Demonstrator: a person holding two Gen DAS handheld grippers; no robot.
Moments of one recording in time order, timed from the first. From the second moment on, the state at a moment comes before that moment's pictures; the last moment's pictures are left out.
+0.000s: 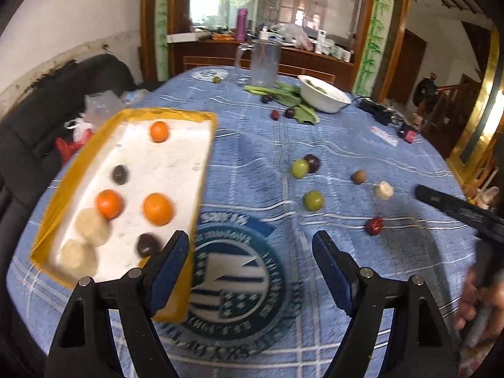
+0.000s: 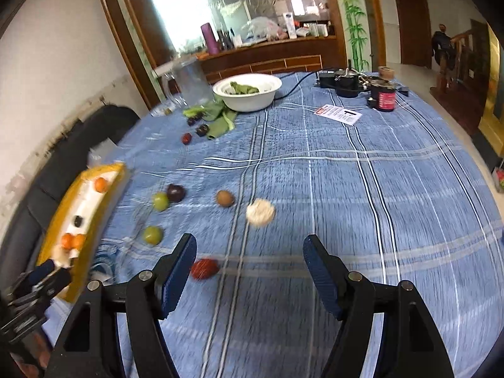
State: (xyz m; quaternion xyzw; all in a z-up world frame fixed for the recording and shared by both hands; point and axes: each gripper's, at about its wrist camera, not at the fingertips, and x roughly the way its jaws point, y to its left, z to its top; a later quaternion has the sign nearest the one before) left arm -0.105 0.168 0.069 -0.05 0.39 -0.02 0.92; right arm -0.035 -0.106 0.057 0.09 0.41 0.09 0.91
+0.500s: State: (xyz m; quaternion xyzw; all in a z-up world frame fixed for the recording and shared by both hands) left arm -0.013 0.096 0.031 0.01 0.43 -0.13 0.89; right arm 0.026 -0.087 0.012 0.04 0.45 0.08 0.89
